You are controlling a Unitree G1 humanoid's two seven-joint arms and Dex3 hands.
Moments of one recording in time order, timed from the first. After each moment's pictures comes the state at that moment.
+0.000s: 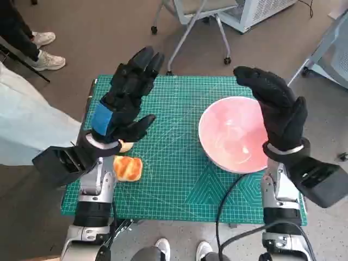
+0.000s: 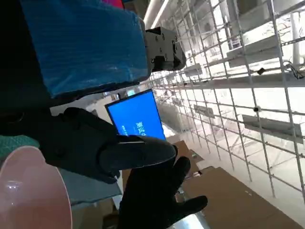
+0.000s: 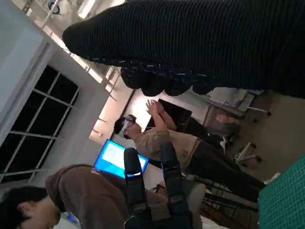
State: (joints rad) left arm -0.55 0.12 0.11 0.30 -0.35 -0.48 -0.58; right arm -0.60 -0.13 -0.14 0.44 0.35 -0.71 0.53
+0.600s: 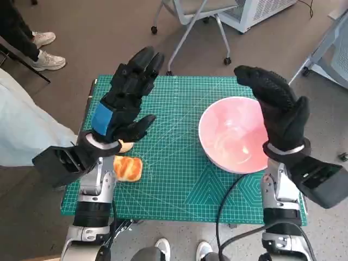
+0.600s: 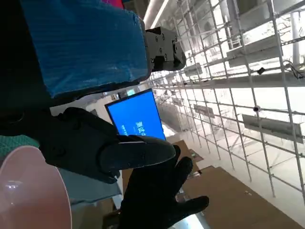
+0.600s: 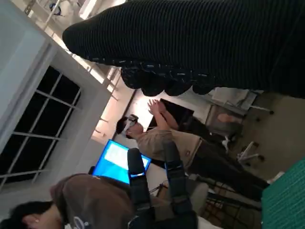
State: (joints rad) left arm -0.55 0.12 0.11 0.29 -0.35 -0.47 -0.58; right arm -0.59 -0.13 -0.14 0.41 0.39 -0.68 0.54
